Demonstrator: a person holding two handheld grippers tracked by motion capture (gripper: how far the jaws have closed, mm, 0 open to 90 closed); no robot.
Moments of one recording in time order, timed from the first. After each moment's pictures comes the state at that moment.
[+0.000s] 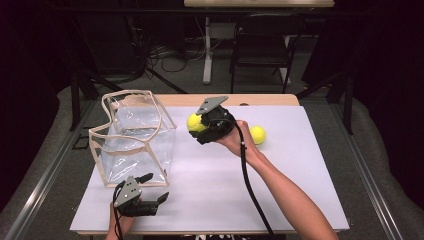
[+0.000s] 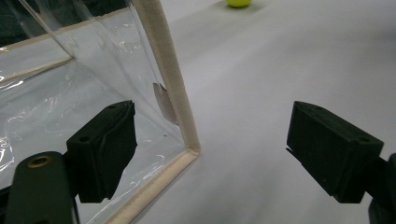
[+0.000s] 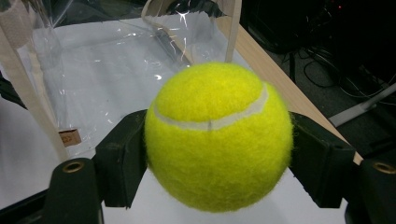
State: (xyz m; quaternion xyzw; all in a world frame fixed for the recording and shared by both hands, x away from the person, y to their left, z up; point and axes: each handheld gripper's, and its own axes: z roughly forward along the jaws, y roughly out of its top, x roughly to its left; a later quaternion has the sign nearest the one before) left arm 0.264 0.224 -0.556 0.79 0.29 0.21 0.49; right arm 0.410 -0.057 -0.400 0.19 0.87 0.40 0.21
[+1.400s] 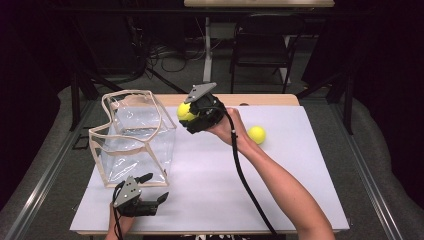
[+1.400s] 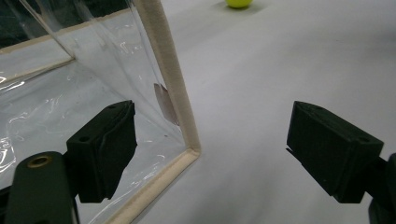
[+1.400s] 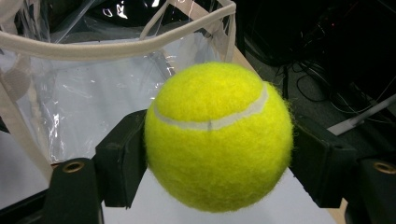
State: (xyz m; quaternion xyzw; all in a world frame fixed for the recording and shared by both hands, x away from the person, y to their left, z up) left arm 0.263 0.225 -0.555 0.79 0.29 0.21 0.49; right arm 0.421 -0.032 -0.370 0.17 0.87 0.40 0.23
